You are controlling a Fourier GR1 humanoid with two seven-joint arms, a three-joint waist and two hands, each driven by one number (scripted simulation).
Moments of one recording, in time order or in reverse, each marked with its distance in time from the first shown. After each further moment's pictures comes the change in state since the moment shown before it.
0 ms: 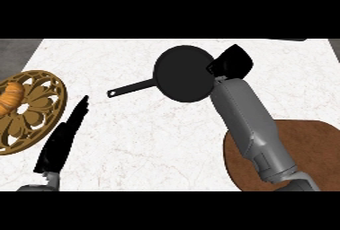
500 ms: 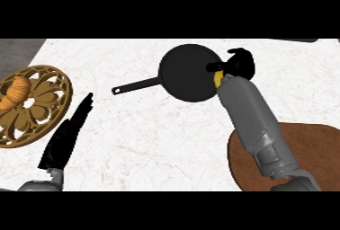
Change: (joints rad) left arm -0.028 -0.012 -0.010 0.008 -0.004 -0.006 0.003; right arm -0.023 0.002 -0.222 0.080 -0.309 -0.238 -0.149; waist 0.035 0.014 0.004
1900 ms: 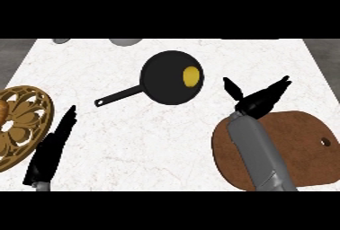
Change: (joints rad) left arm 0.107 0.012 0.076 0.013 0.015 0.011 -0.022; right arm 0.366 -0.001 0.191 -0.208 -0.148 -0.745 -0.258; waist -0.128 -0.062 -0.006
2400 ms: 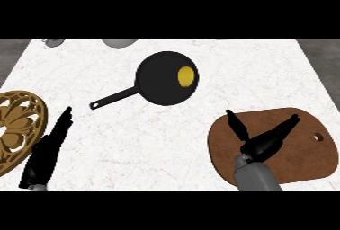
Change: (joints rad) left arm 0.020 -0.004 0.018 -0.023 -0.006 0.011 0.020; right arm 0.439 0.002 0.228 -0.419 0.068 -0.020 0.062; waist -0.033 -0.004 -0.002
